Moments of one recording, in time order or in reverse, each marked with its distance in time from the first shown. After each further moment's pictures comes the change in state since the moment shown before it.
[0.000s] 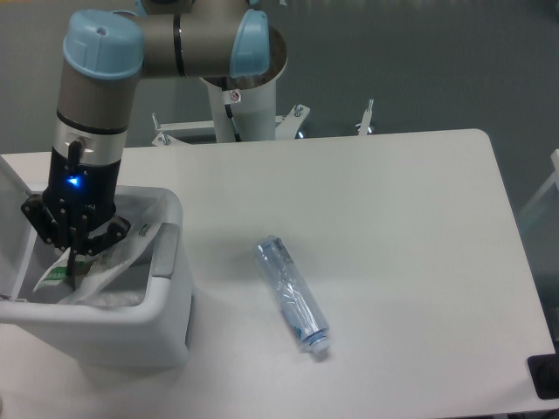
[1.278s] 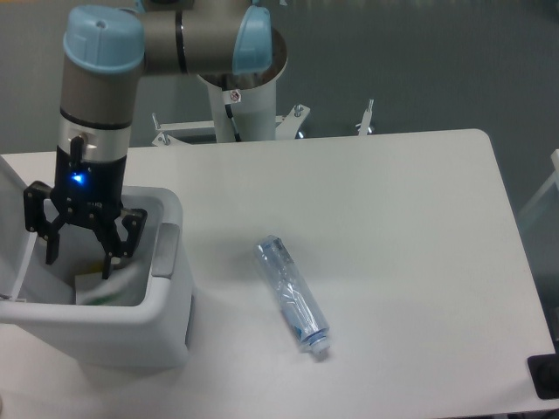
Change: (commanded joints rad) arm 0.012 0.052 0.018 0.006 -0.005 0.048
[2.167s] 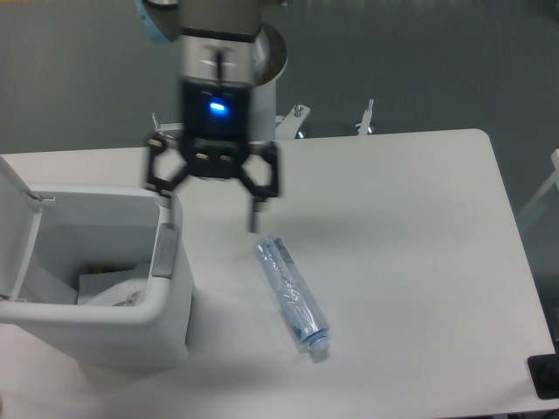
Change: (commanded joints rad) arm 0.386 -0.015 -0.002 -0.003 0.011 -0.028
